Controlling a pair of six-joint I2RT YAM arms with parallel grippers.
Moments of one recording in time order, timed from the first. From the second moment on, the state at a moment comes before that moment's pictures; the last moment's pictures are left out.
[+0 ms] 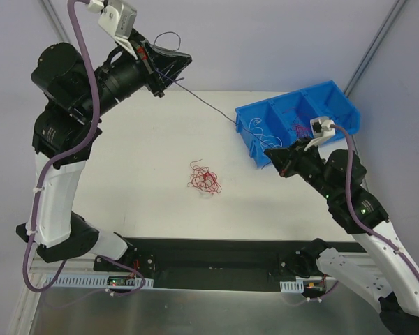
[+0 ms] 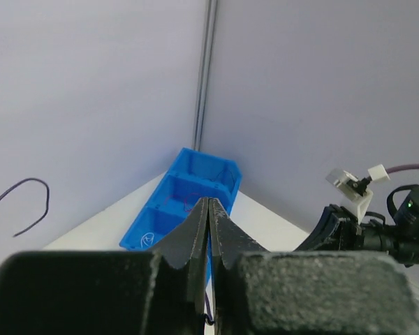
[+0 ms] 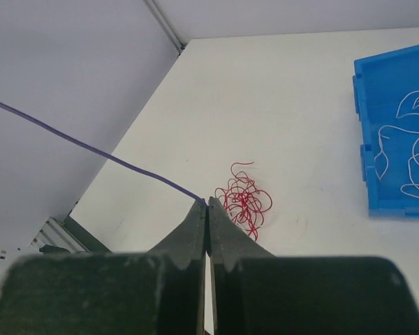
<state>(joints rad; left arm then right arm) -0.62 1.43 2.32 -0.67 0.30 -0.20 0.61 0.73 1.02 -0.42 -0.03 0.45</state>
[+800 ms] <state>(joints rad) -0.94 1.95 1.73 -0.55 0.57 -0.58 0.61 0.25 0.79 -0.81 0.36 0.63</state>
